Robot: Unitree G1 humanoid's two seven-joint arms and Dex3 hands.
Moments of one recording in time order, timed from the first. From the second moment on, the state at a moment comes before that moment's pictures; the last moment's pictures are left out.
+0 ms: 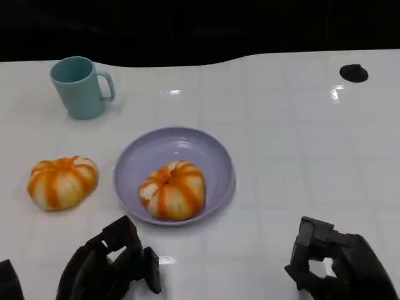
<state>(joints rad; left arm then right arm) 0.04 -0.05 0.16 0.43 -0.48 -0.15 -0.79 0.09 -0.11 0.16 0.36 0.00 -0.76 0.20</state>
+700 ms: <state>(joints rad) 0.05 -0.05 0.16 0.42 -0.48 -0.15 -0.80 0.08 -0.09 0.12 0.41 0.06 -0.78 0.29</state>
